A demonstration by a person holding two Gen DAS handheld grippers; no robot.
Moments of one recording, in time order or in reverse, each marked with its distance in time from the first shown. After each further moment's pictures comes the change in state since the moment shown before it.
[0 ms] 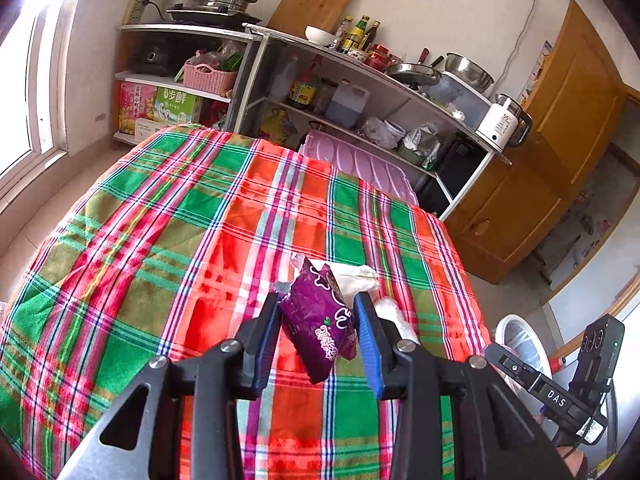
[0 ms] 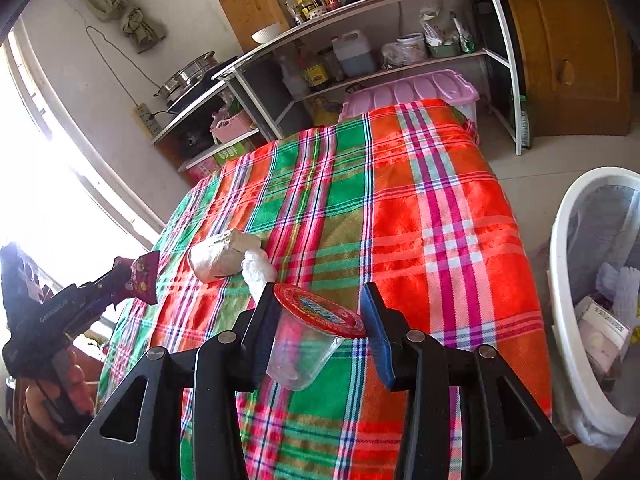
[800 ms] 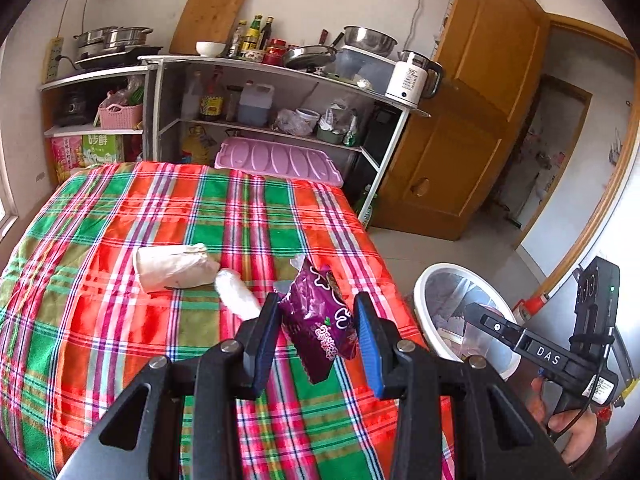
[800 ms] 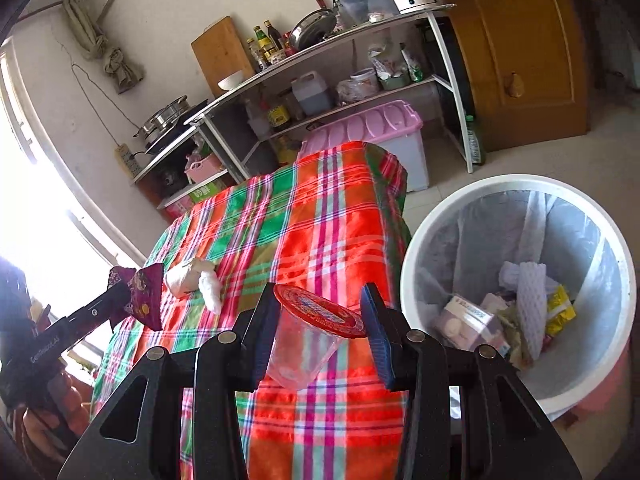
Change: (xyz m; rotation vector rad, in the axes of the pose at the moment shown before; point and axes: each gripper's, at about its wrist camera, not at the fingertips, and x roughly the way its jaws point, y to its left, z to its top) left arm -0.011 -0.147 -0.050 0.255 -0.005 -0.125; right arm -0.094 -0.071 -0.009 0.065 -0.125 -0.090
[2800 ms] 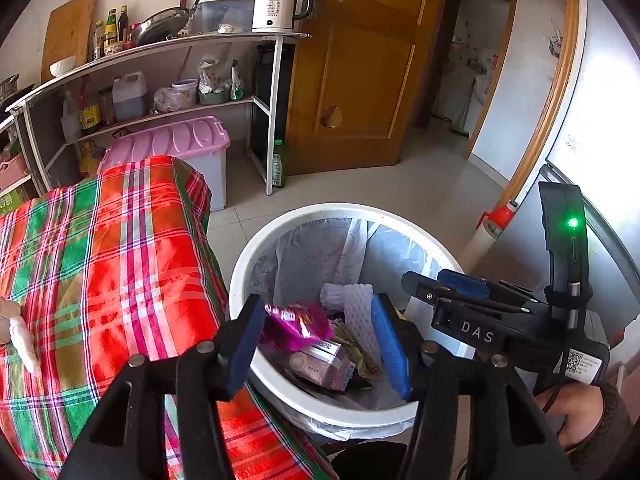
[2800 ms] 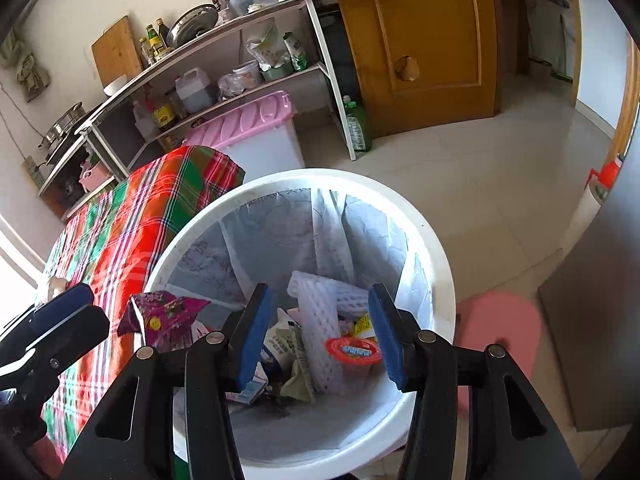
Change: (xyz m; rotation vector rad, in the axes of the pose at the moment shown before) left arm 0.116 -0.200 -0.023 0.293 0.171 -0.140; right arm -0.015 -0.164 0.021 0.074 0.051 -0.324
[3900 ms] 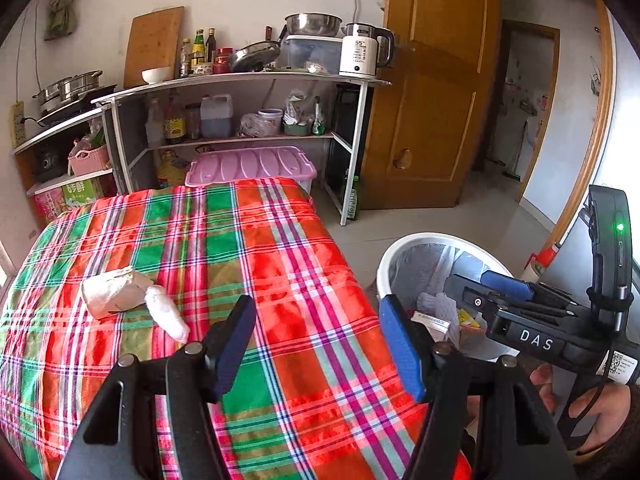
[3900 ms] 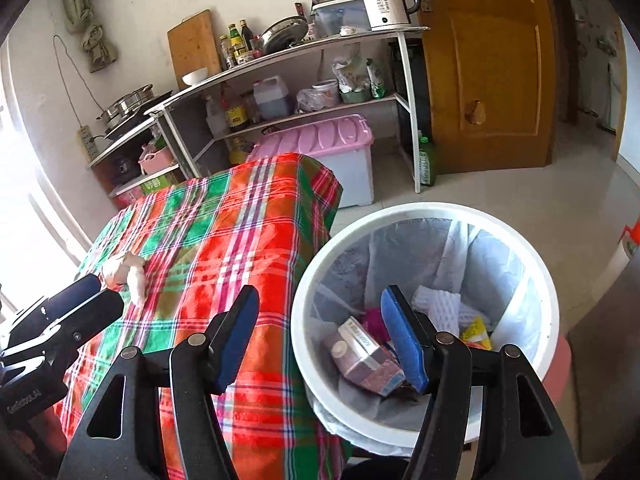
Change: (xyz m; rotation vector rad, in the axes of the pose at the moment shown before) left arm -0.102 0.100 -0.037 -0.108 -0.140 0.200; right arm -0.042 0.123 -0.019 -0.170 -0.086 0.140
